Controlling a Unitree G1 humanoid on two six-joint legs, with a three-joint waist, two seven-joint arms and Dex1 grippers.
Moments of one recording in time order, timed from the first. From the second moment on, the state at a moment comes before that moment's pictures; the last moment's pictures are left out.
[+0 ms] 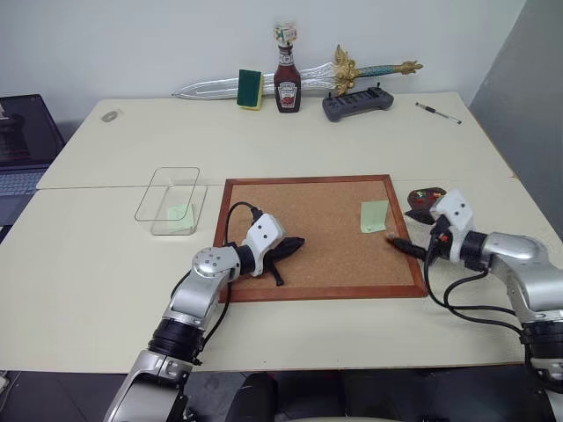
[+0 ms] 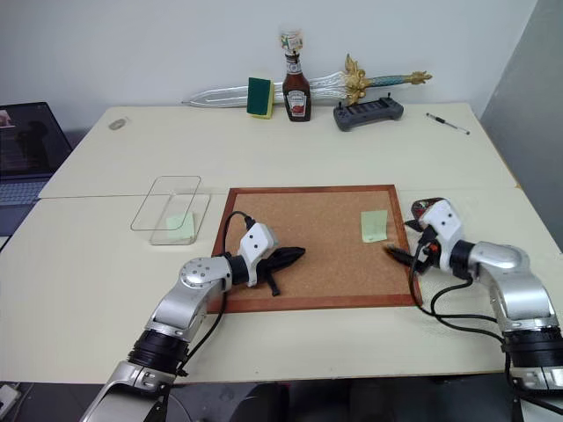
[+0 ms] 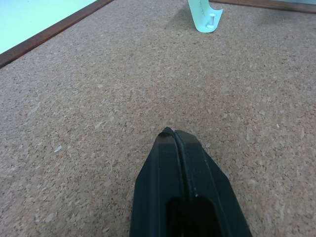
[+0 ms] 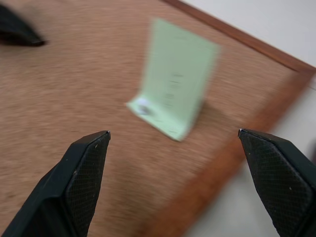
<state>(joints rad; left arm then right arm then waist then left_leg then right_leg) -0.39 0.35 -0.21 0.20 -0.09 0.16 -0.84 -0.33 -0.71 0.01 0.02 0.27 0.37 0.93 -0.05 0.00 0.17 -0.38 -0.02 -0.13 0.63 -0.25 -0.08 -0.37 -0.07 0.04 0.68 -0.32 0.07</state>
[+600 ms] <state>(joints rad) -0.38 0.34 -0.21 0.20 -0.09 0.16 -0.83 -0.45 -0.62 0.10 0.19 0.20 0.29 0.94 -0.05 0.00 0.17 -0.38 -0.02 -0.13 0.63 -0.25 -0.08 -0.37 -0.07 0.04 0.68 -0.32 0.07</state>
